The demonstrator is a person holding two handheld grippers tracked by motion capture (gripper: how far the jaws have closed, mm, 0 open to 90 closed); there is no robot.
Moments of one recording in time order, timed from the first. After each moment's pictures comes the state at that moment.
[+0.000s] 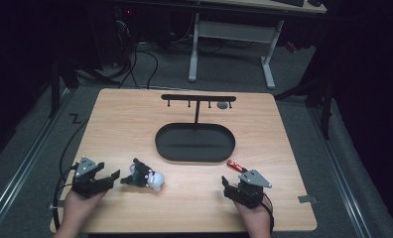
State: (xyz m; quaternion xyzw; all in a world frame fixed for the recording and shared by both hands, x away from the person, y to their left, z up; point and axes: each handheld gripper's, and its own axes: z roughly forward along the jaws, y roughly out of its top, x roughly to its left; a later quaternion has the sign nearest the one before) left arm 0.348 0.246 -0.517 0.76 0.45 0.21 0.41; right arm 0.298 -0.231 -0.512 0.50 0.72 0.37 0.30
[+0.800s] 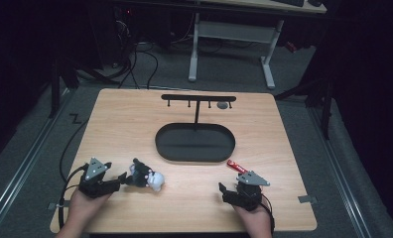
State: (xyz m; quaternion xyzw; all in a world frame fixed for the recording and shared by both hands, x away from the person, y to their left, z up) left arm 0.347 0.232 -0.519 0.79 0.41 0.22 0.40; right arm 0.297 -0.231 -0.521 0.50 0.75 0.37 0.24
